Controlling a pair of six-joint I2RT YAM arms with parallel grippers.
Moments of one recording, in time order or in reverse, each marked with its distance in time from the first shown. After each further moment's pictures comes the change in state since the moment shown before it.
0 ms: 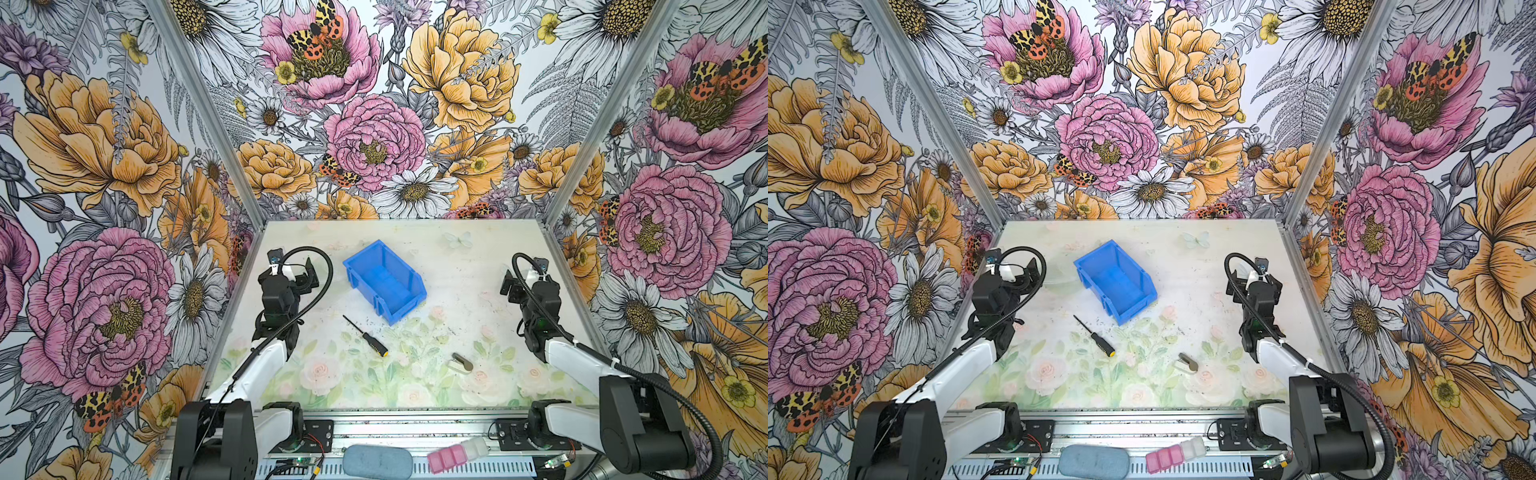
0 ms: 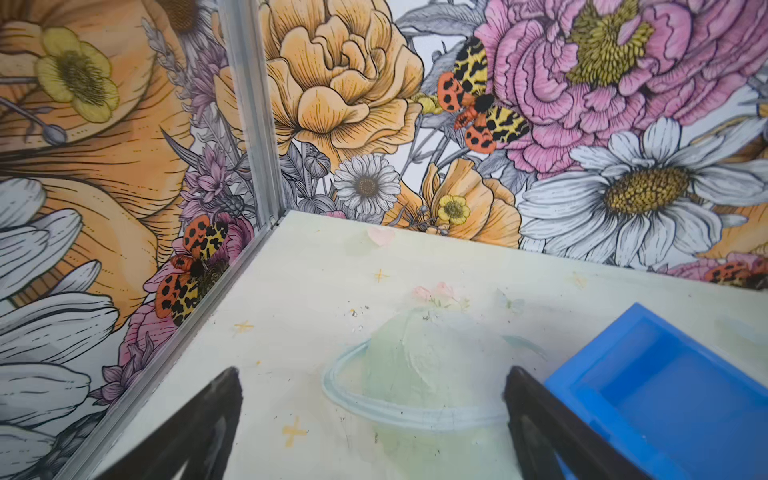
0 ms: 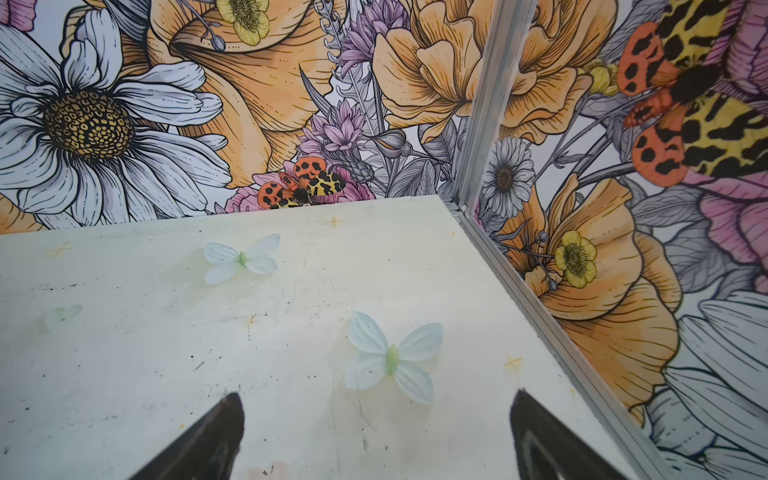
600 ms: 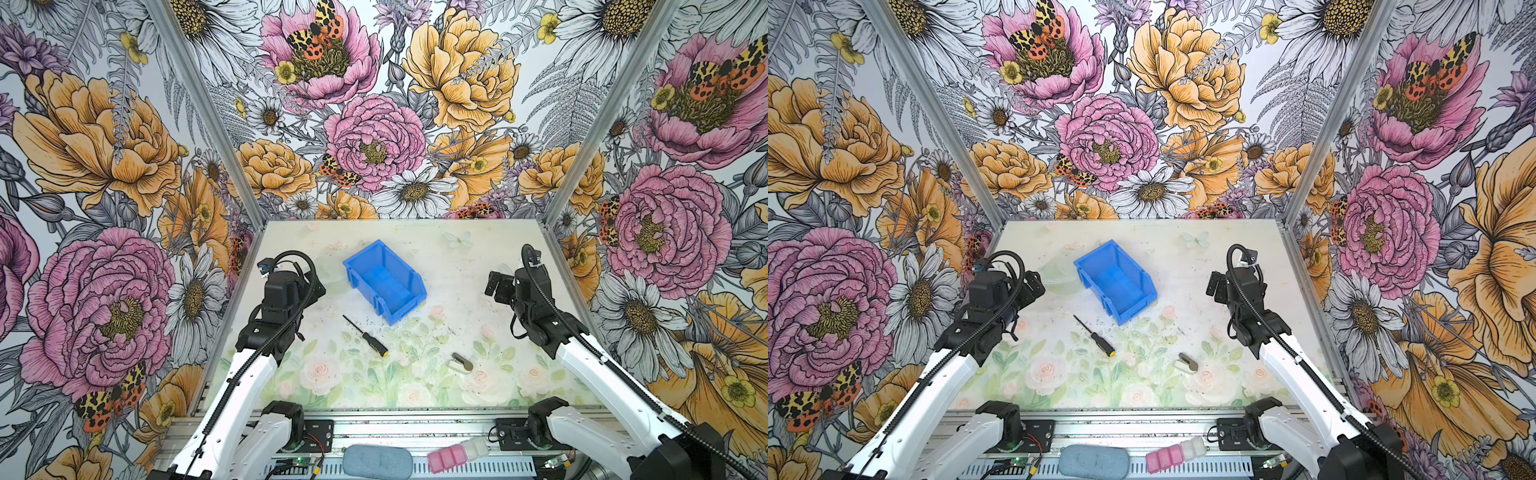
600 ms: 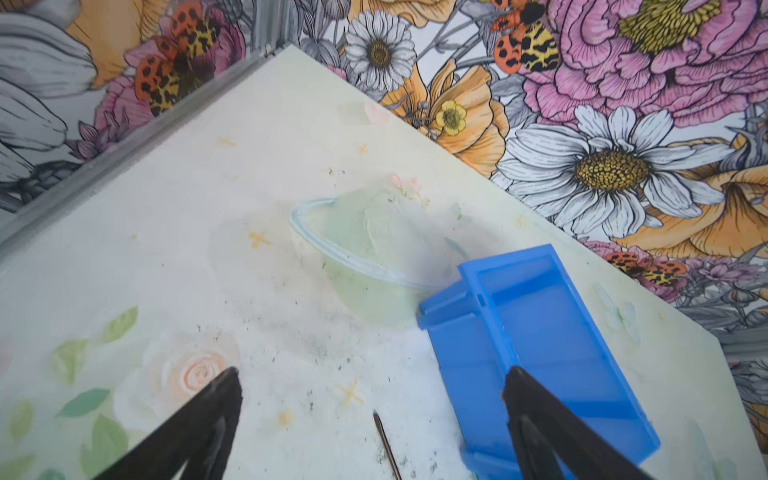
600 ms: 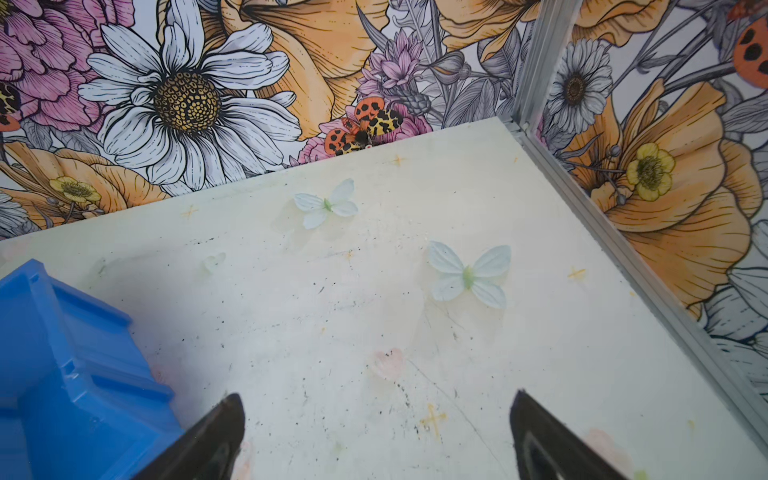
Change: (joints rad) left arm -0.175 -0.198 0.195 -0.787 -0.007 -0.491; right arm 0.286 -0.172 0.318 -0.782 0.090 0.331
